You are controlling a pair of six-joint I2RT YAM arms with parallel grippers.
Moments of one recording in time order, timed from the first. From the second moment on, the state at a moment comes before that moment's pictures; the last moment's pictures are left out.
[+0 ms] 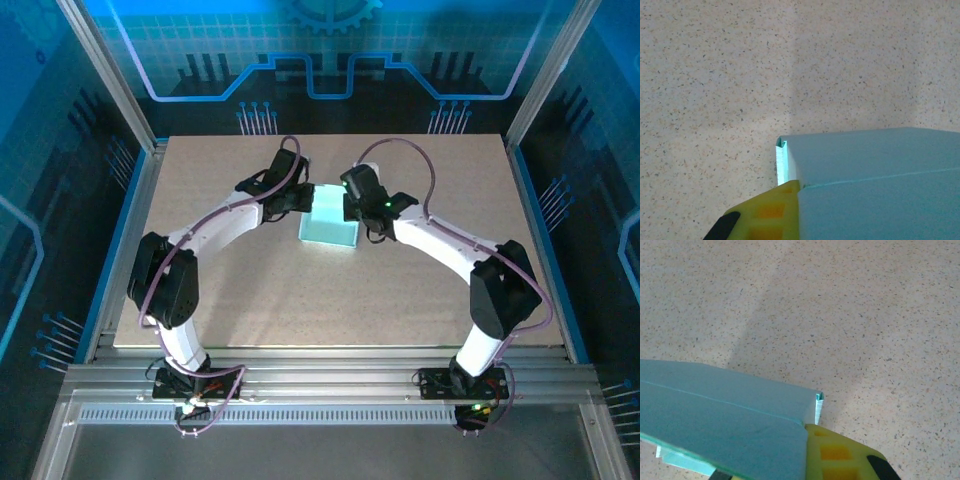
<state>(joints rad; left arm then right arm) -0.46 1.78 1.42 -0.46 -0.09 -0.33 0.63 1.70 1.34 -0.47 0.39 0.47</state>
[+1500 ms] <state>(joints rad) -0.66 1.66 0.62 0.58 -0.46 -0.27 0.80 1.70 0.79 0.25 0.58 0.54</state>
